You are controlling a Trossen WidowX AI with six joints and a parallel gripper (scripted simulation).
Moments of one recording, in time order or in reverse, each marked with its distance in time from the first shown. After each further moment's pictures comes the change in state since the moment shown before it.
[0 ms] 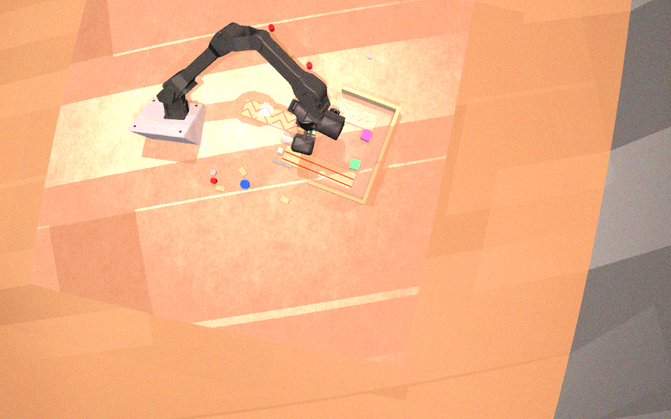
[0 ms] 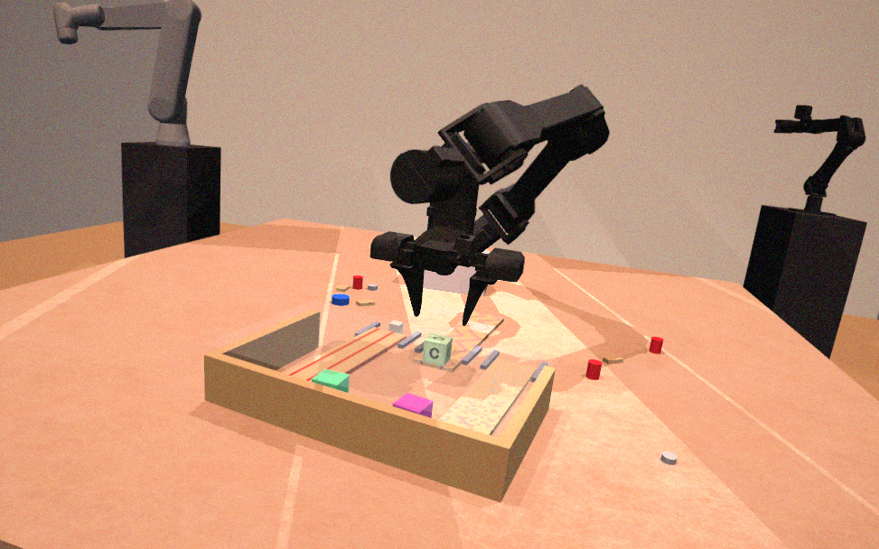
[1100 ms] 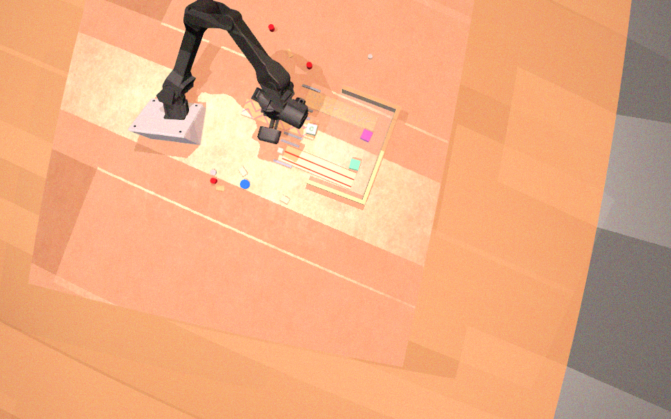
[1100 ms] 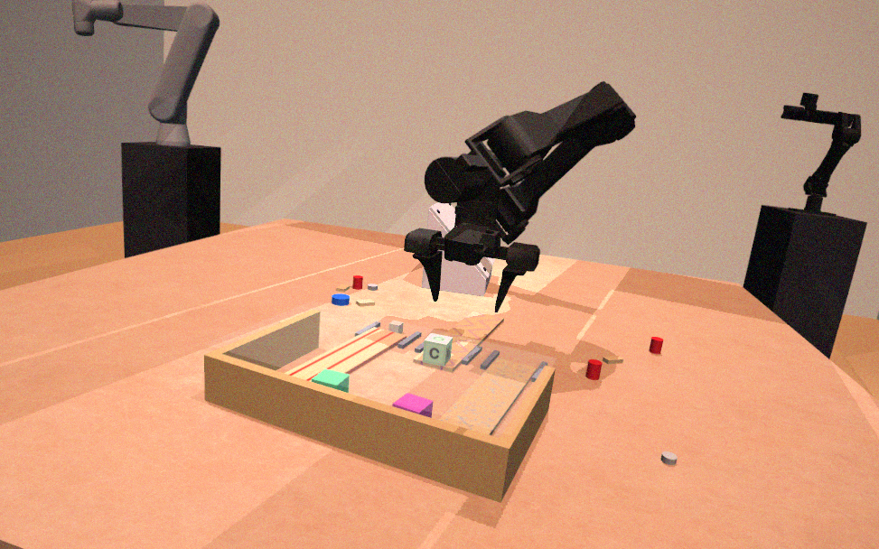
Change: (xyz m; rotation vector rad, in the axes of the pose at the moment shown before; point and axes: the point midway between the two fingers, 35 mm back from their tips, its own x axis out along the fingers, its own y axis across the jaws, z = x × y) arm 0.008 0.008 -0.103 0.011 0.008 0.005
